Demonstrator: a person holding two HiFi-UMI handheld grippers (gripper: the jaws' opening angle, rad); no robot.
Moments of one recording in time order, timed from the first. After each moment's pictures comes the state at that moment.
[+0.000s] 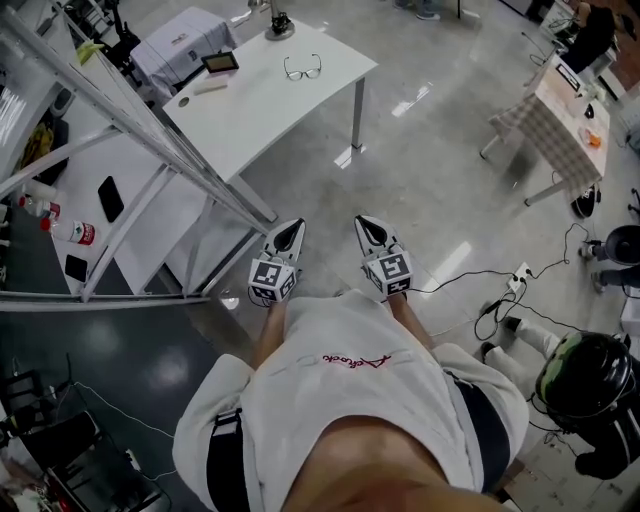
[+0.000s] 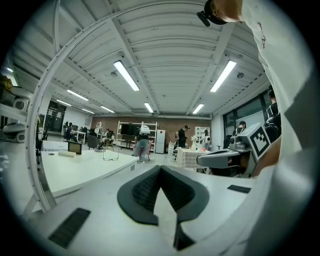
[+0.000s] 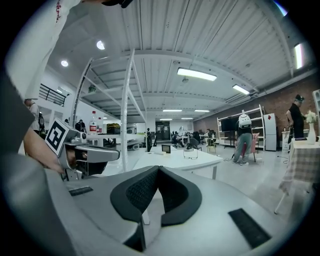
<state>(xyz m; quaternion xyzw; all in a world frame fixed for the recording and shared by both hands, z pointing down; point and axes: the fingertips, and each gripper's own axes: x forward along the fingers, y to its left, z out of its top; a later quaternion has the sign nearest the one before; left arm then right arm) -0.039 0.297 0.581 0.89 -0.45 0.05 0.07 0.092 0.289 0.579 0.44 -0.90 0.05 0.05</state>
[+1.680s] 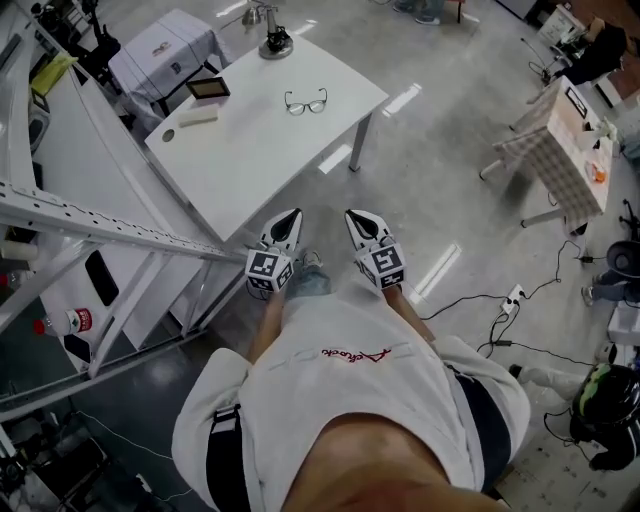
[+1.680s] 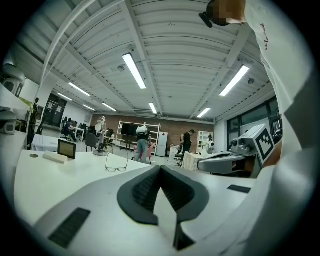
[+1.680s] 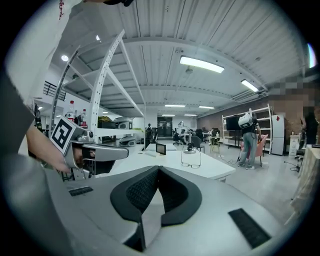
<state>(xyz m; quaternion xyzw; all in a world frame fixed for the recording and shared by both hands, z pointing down) -0.086 0.062 0.585 0.89 -0.44 0.02 0.09 0.025 0.068 0.583 0.43 -0.90 0.04 0.08</state>
